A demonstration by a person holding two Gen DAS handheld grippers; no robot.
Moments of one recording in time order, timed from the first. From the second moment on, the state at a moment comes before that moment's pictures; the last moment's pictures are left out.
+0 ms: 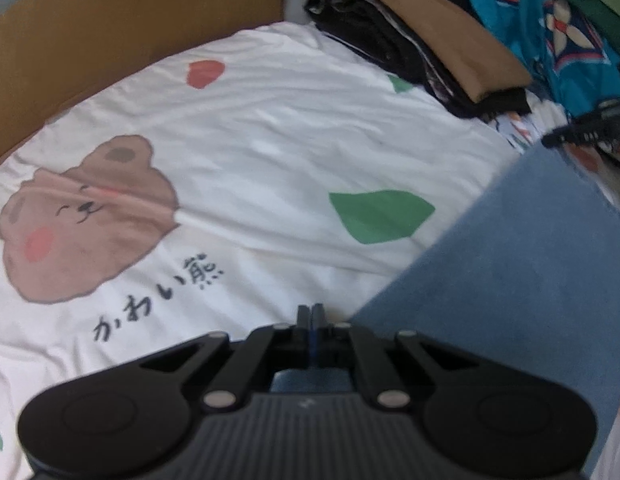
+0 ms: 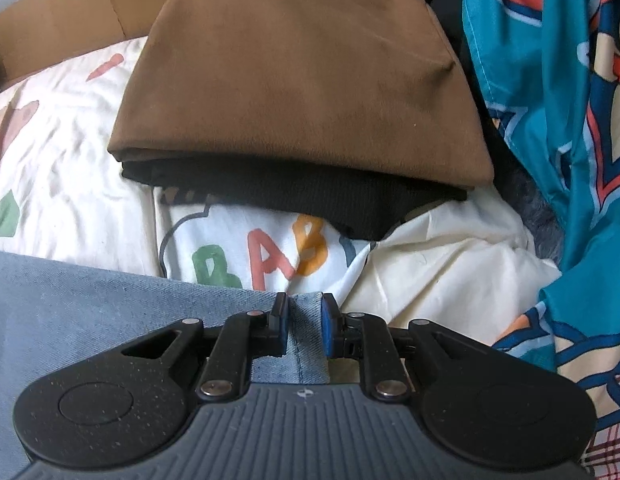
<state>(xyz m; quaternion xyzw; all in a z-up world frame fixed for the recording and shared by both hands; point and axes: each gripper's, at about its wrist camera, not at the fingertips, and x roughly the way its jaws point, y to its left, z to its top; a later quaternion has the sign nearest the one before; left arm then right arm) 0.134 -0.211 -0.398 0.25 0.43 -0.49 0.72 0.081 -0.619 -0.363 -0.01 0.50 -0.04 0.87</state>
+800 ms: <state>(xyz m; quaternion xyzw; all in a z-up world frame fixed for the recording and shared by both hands) 0.139 -0.139 -0.403 0.23 0.48 -0.37 0.77 0.087 -0.622 -0.365 0.00 0.52 -0.05 0.85</state>
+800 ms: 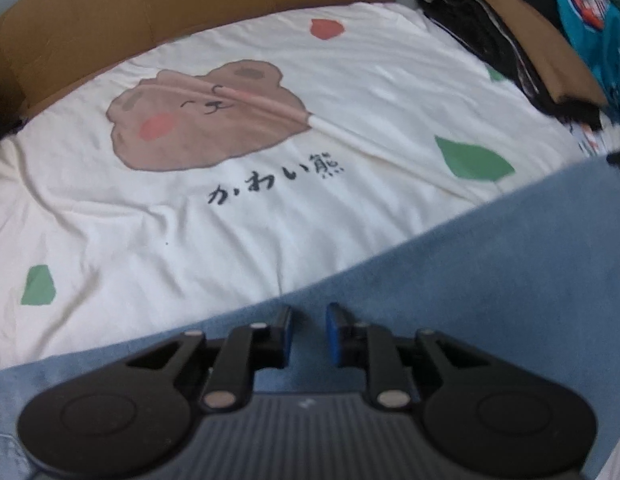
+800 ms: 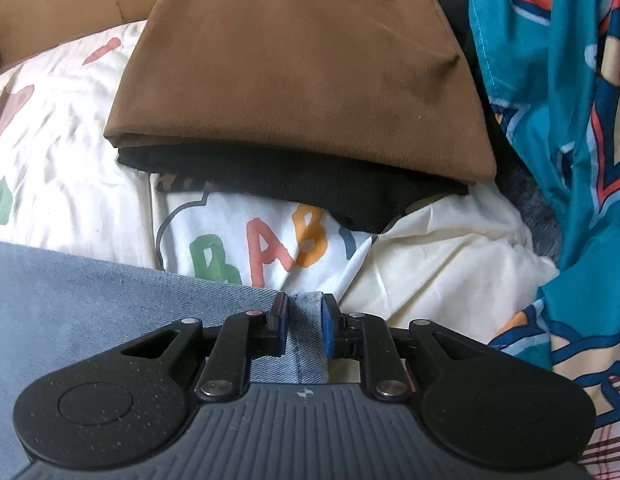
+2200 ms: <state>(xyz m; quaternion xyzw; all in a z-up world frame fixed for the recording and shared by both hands) 0.169 -0.085 -0.364 0.11 0.50 -0.22 0.83 0.089 -0.592 -0.340 0.01 0.55 0.01 0.83</state>
